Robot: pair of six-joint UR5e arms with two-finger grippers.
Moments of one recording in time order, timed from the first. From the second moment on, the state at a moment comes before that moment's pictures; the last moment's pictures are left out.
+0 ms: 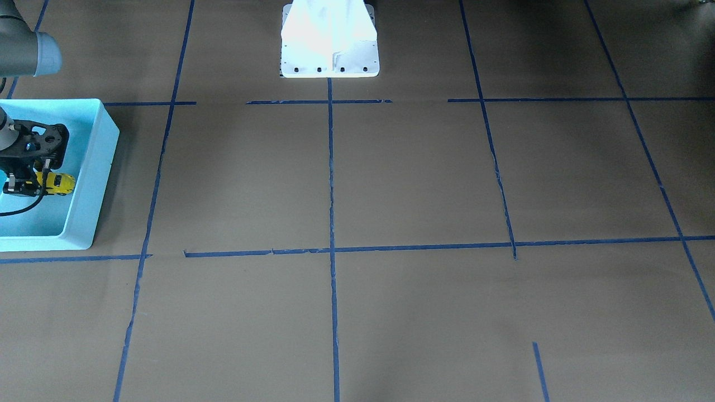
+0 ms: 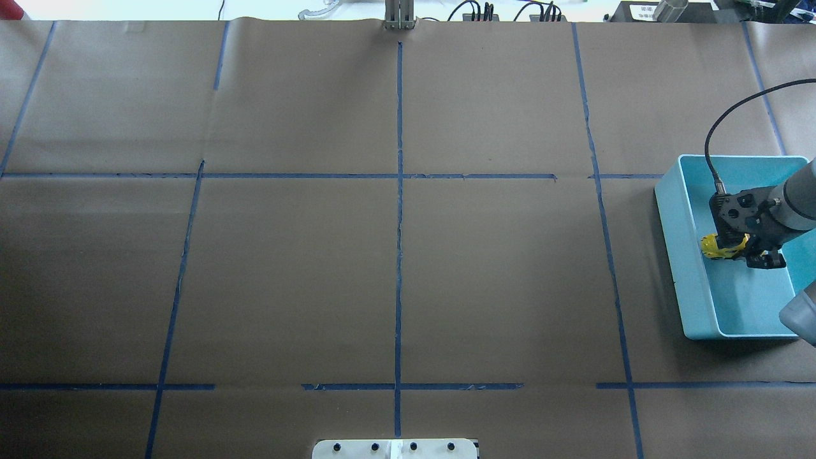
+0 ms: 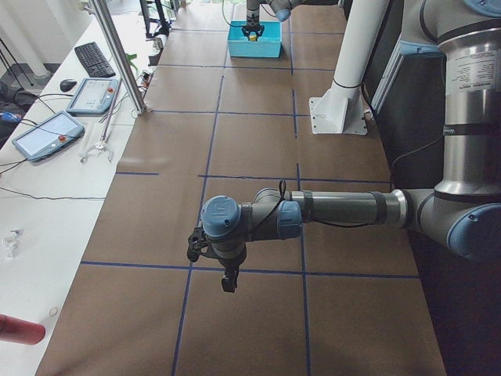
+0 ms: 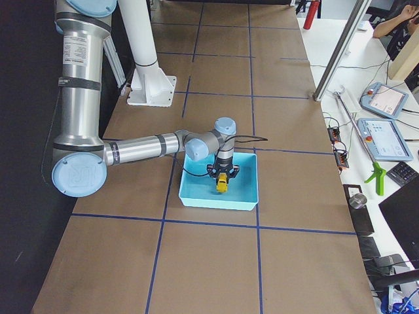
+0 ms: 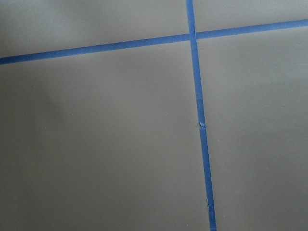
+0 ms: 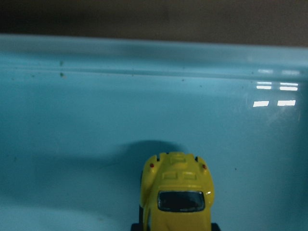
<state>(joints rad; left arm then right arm) -1.61 -1.47 -1.67 -1.48 -2.35 0.21 0.92 -1.65 1.75 -1.29 2.02 -0.86</state>
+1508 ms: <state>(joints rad) -1.61 -1.47 -1.66 -1.49 -2.34 0.22 1.14 -1.78 1.94 -1.34 2.18 -0.86</state>
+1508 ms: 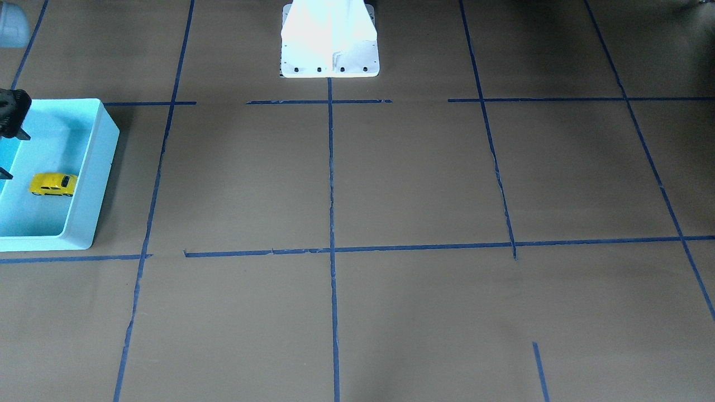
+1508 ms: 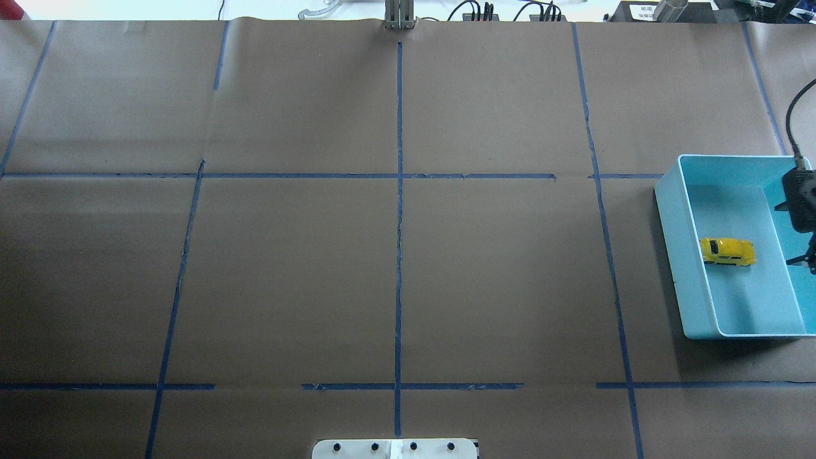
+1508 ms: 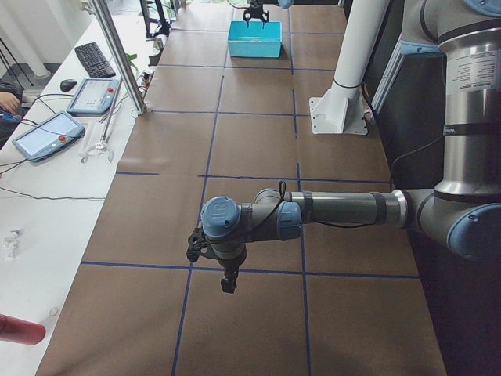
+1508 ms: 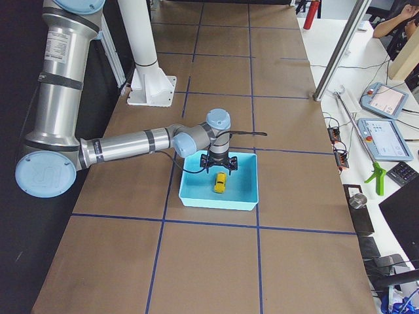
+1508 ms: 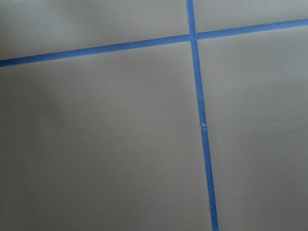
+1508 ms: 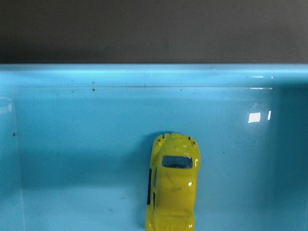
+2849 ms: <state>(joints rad) -1.61 -1.47 -1.66 -1.49 -2.34 0.22 1.66 -1.76 1.81 -1.79 2.31 -0.06</state>
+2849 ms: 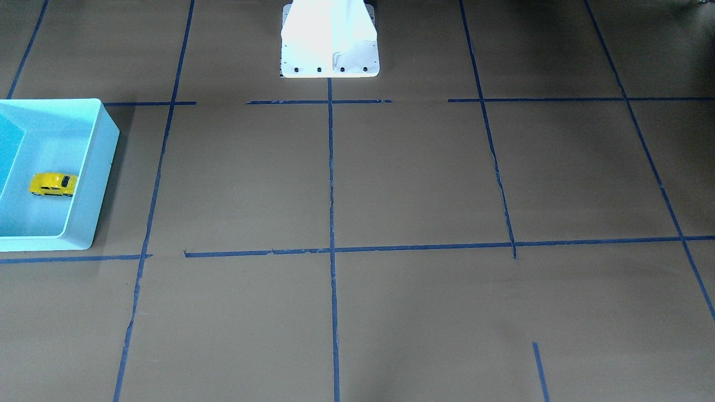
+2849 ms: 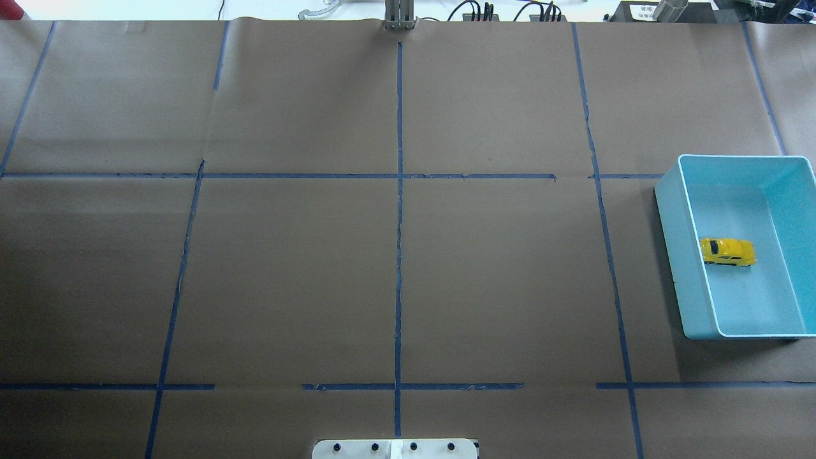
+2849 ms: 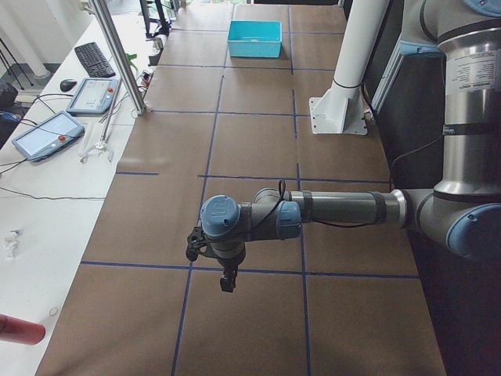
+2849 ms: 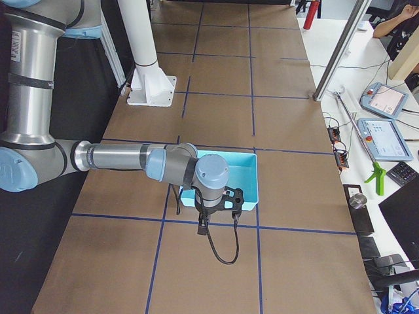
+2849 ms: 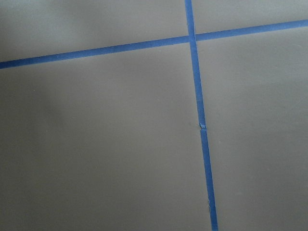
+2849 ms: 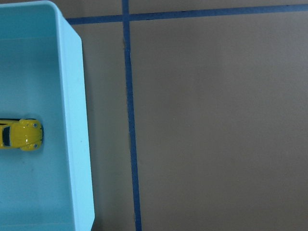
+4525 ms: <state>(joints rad) -1.61 -1.47 -1.67 -1.49 -2.35 0.22 1.66 -1.74 1.74 -1.67 2.28 -0.01</state>
